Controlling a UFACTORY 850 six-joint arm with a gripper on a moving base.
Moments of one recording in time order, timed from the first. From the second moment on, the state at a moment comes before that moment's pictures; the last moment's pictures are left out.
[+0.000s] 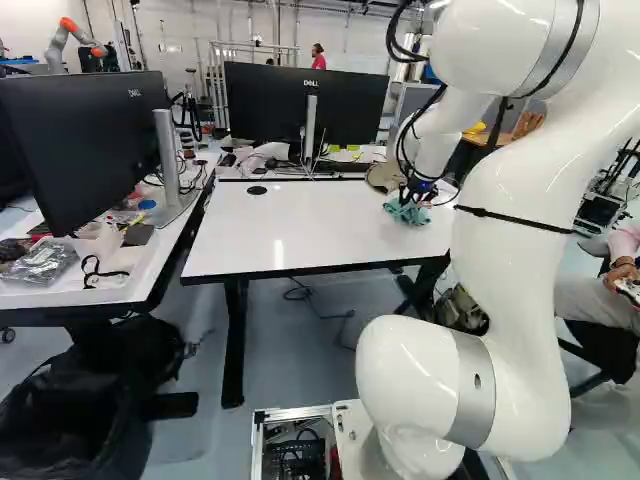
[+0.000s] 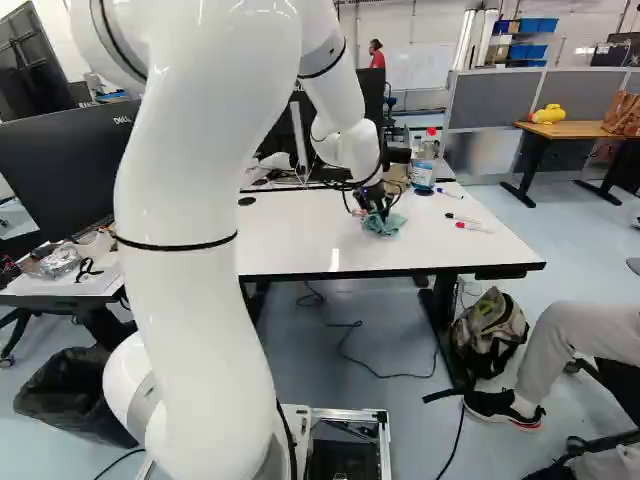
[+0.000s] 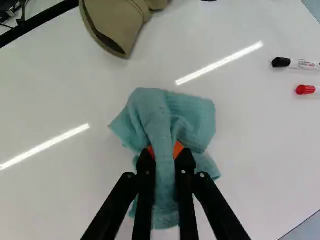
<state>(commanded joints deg) -23.3 -21.7 -64.3 0.0 -13.6 0.0</state>
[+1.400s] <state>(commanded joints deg) -16.8 -10.9 -57.1 0.0 -13.6 0.0</state>
